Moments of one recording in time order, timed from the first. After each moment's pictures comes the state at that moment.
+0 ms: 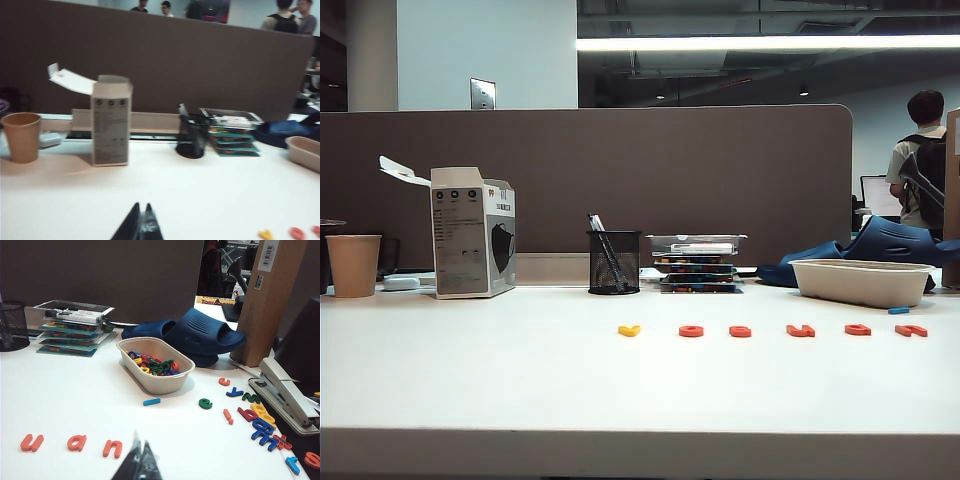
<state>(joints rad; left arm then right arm) -0.09 0.00 0.16 -0.03 0.13 -0.09 -0.02 0.00 0.01 0.05 -0.03 -0.08</state>
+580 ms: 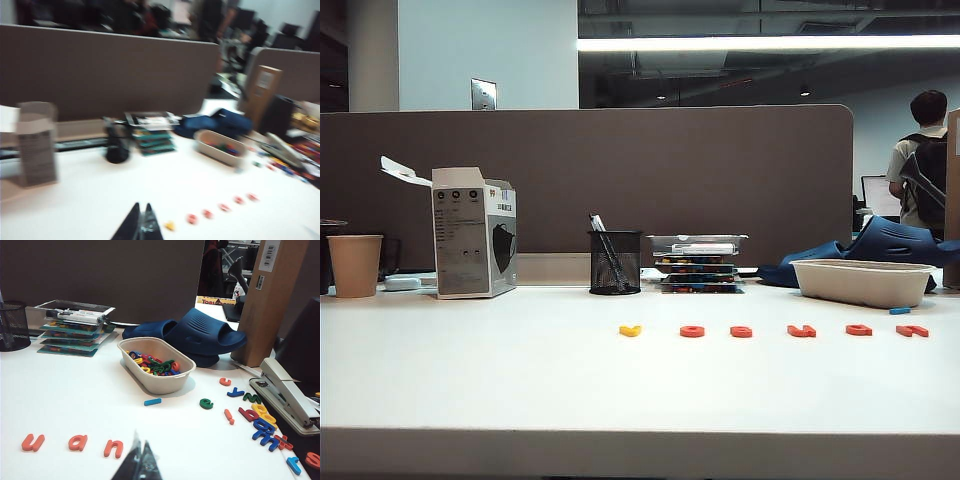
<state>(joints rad) -0.09 0.31 0.91 -0.58 0.40 -0.10 -0.02 0.00 0.01 0.05 -0.03 -0.08</state>
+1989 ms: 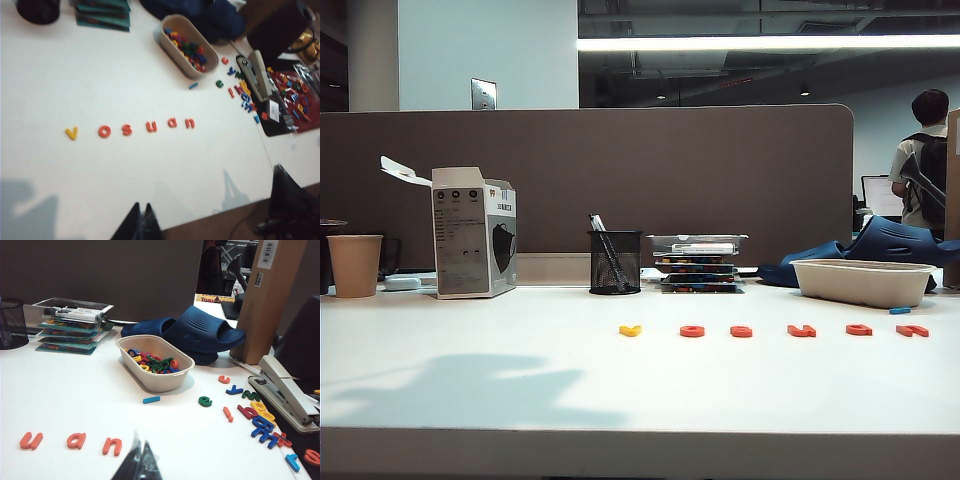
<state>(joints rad) -1.01 1.29 1.65 -0.97 -0.31 -0.75 -0.02 0.00 0.01 0.04 -0.02 -0.08</state>
